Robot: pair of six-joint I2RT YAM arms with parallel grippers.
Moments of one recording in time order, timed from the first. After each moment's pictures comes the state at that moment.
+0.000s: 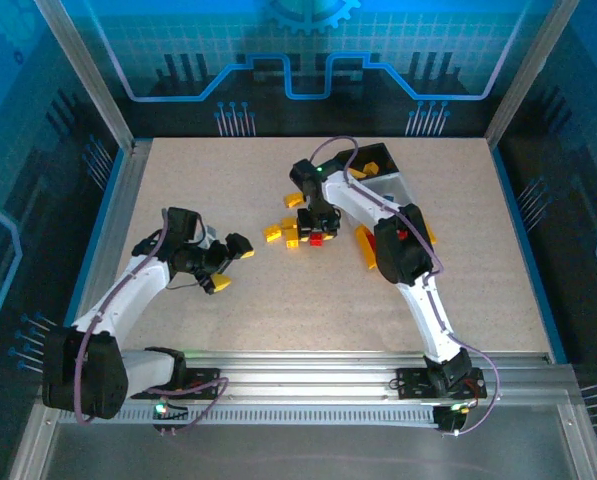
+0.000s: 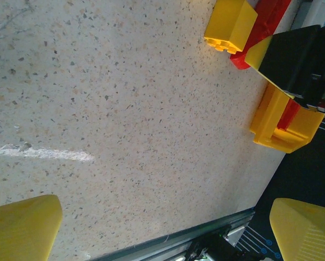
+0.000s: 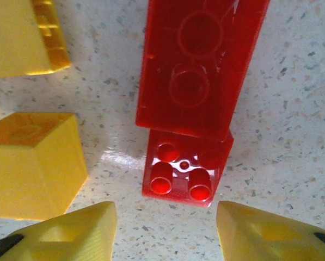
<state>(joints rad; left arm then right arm) -0.11 1.19 0.77 -0.67 0.60 -0.87 0.59 2.39 2.11 -1.26 -0.08 0.50</state>
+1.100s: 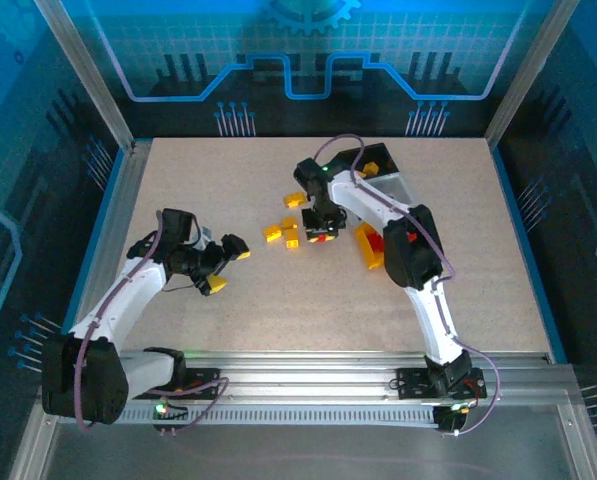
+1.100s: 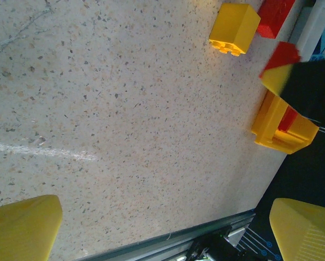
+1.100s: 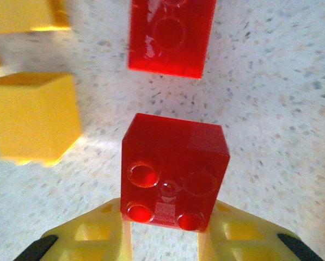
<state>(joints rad) -0.08 1.17 0.77 -0.71 0.60 -0.85 0.59 2.25 2.01 -1.25 -0.06 0.48</state>
